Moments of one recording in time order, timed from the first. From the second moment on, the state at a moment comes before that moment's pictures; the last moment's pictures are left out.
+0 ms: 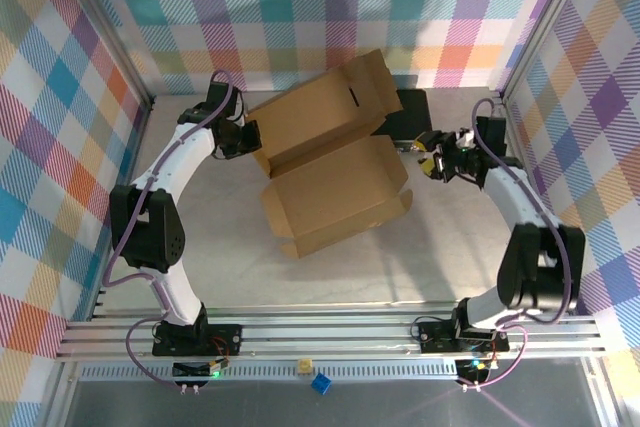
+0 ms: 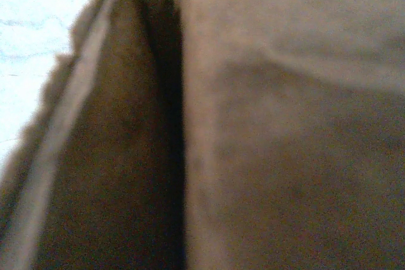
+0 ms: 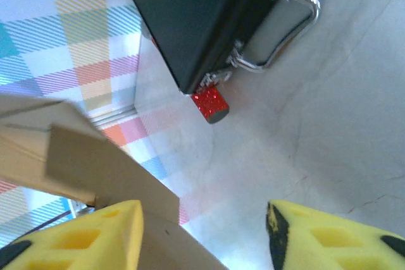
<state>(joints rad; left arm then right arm) -0.17 1.81 1.58 -0.78 0.21 -0.43 -0.06 1.53 1.05 -0.29 -0.76 1.12</state>
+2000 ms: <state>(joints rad) -0.17 1.83 1.59 -0.74 0.25 -0.50 0.18 1.79 1.46 -0.36 -0.82 1.16</state>
